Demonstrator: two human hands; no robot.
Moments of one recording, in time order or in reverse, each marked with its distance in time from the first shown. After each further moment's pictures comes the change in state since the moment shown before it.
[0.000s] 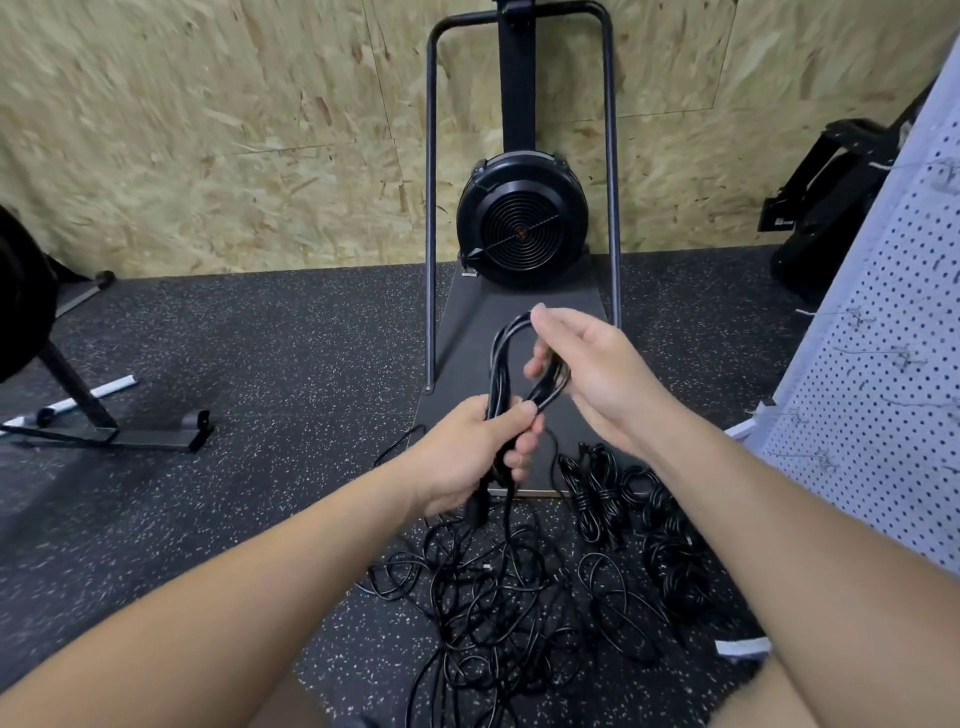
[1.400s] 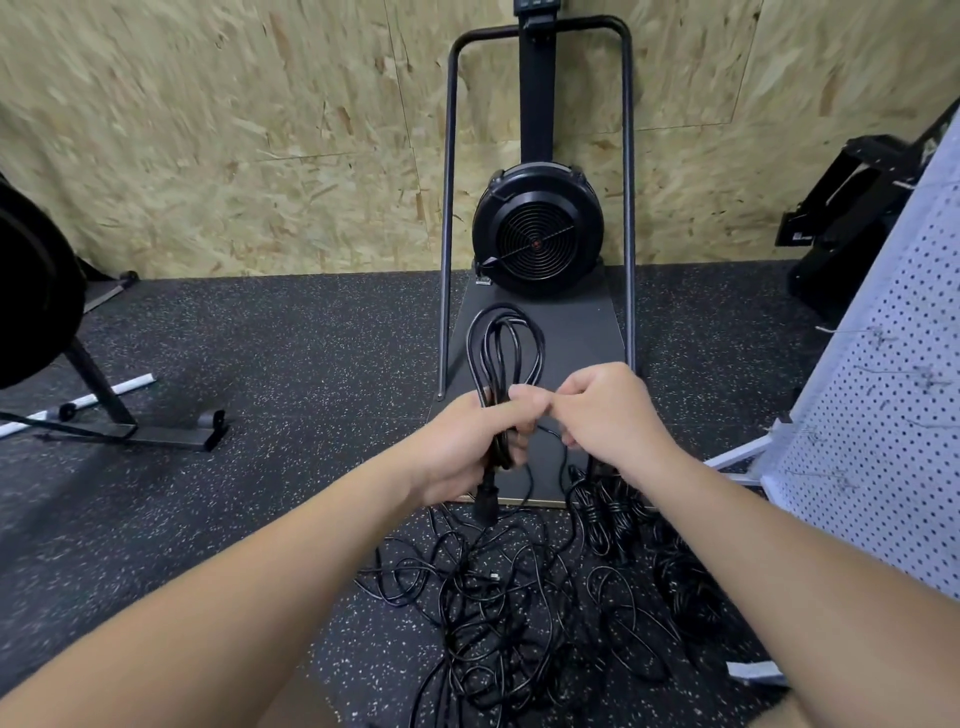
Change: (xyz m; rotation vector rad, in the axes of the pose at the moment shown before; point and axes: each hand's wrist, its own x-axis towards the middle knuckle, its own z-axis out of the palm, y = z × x) left_hand 0.006 0.010 -0.021 -0.082 0.077 -0.023; right_hand -0.018 0.010 0.005 -0.710 0.161 0.088
